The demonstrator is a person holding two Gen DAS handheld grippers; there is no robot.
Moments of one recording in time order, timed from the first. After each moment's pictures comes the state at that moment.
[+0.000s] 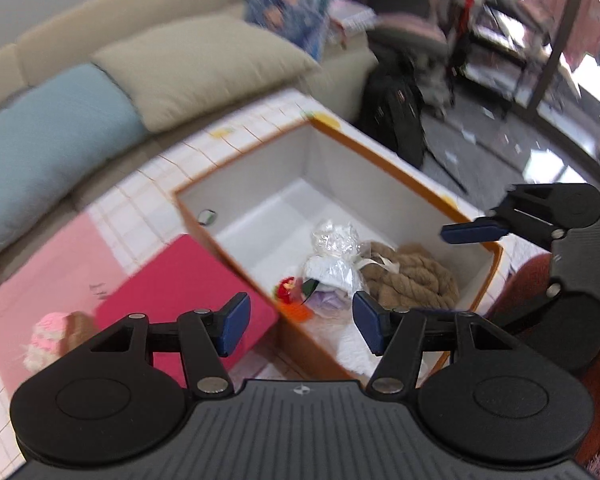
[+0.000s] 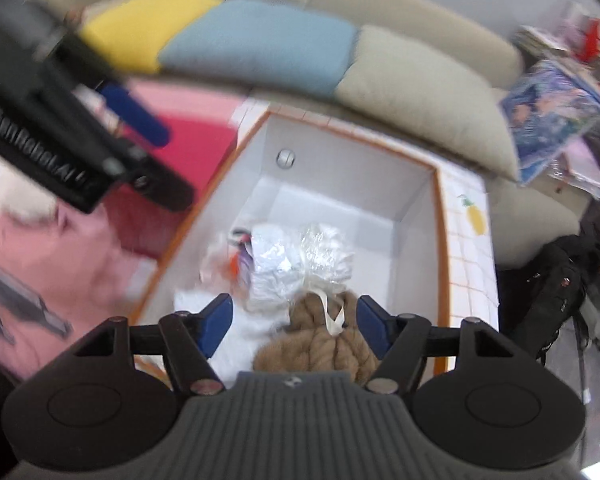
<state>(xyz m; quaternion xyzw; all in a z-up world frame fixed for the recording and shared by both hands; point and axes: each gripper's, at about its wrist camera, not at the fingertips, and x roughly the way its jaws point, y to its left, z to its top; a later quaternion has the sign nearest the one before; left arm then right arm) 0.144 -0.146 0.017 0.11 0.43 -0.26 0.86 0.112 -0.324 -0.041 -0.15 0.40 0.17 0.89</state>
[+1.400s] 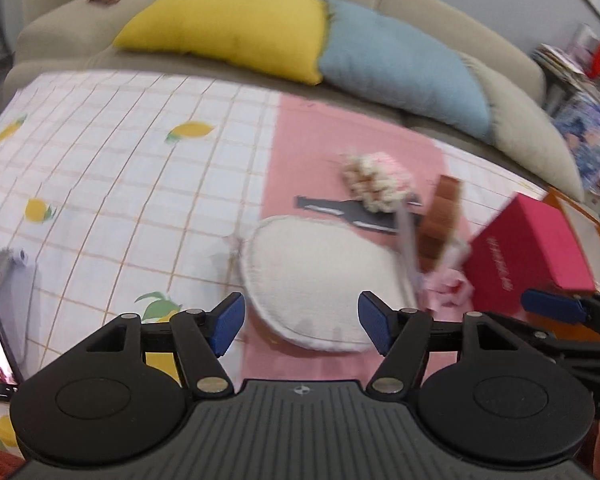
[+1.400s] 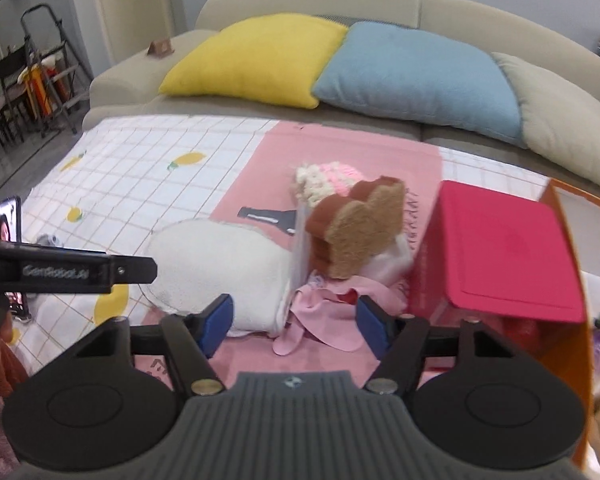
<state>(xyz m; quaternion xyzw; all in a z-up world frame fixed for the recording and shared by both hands) 0.048 0.154 -0.076 -0.17 0.43 0.08 0.88 0.093 -0.060 -0.081 -0.09 0.39 0.29 0.87</state>
